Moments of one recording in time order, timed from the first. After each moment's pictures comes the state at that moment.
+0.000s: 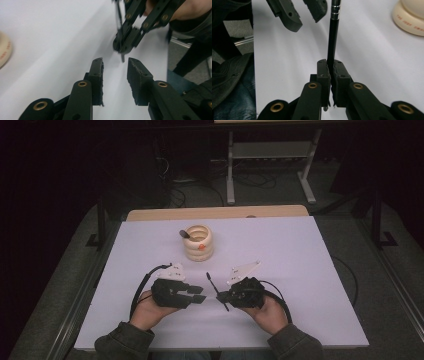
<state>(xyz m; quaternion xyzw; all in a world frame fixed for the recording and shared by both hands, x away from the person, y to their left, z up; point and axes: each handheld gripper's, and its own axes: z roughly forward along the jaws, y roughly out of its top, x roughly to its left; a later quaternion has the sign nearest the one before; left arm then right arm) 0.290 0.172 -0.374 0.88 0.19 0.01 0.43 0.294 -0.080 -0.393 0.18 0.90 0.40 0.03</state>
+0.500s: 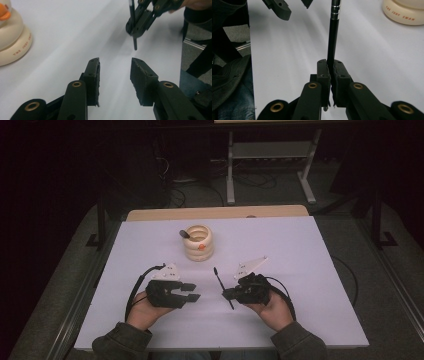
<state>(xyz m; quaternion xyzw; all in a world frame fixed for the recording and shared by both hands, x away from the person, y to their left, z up) 0.289 0.187 -0.378 0.88 0.22 0.05 0.42 0.302 -0.095 -0.393 0.22 0.89 0.40 0.00</state>
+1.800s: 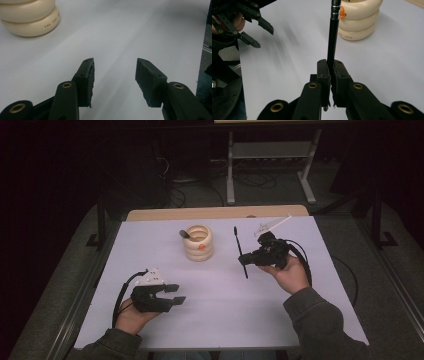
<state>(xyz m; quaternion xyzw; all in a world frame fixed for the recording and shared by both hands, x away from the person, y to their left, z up) 0.280 0.222 -0.393 0.86 0.27 0.08 0.43 0.370 -0.142 -0.333 0.29 0.87 0.41 0.00</state>
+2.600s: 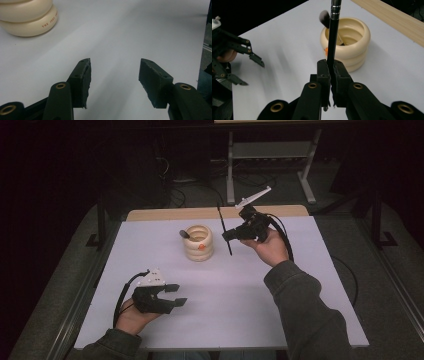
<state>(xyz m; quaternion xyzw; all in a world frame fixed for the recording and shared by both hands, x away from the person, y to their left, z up) 0.280 0.220 -0.394 0.86 0.27 0.07 0.42 0.429 -0.098 -0.300 0.28 0.86 0.42 0.00</state>
